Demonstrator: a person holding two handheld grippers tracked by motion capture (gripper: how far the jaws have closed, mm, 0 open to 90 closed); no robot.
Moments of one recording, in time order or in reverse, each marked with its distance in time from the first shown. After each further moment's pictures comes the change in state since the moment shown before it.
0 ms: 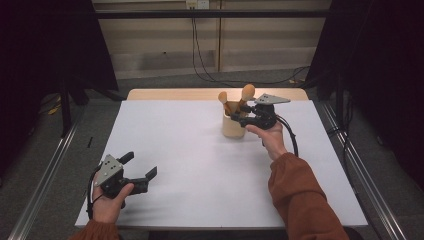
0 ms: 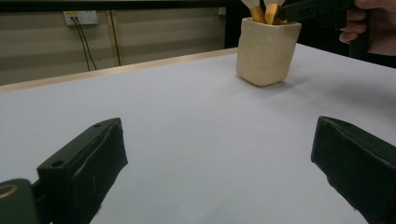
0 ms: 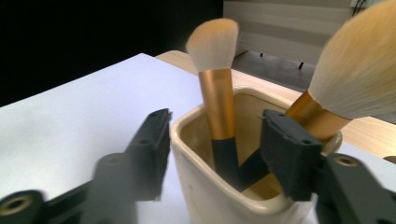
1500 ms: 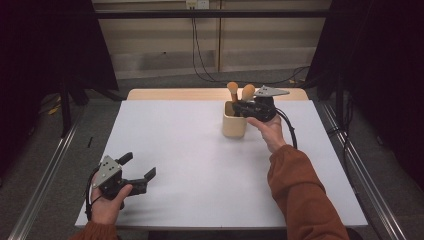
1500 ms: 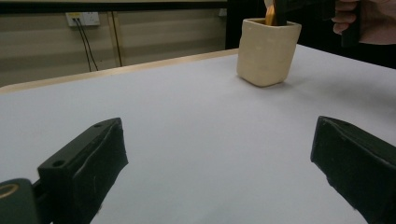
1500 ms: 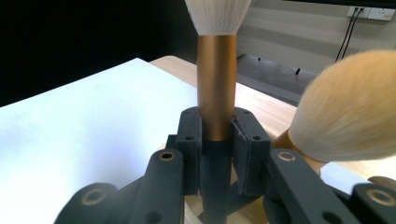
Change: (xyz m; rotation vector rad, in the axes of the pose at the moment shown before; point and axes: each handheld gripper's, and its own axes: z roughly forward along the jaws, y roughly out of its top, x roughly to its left) left arm 0.000 -0.001 -0.003 -0.009 0.001 -0.004; right arm -0.011 0.016 0.009 0.004 -0.004 -0.026
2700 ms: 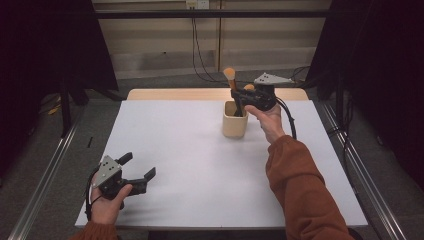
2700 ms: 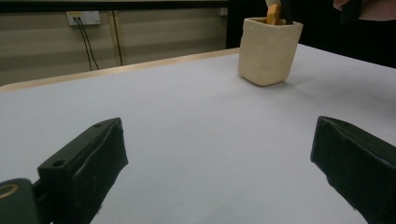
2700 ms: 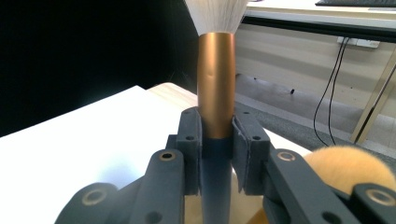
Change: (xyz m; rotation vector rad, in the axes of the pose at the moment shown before) left arm 0.001 0.000 0.000 0.000 0.005 -0.003; right arm -0.001 0.036 -0.002 -0.065 -0.012 -0.010
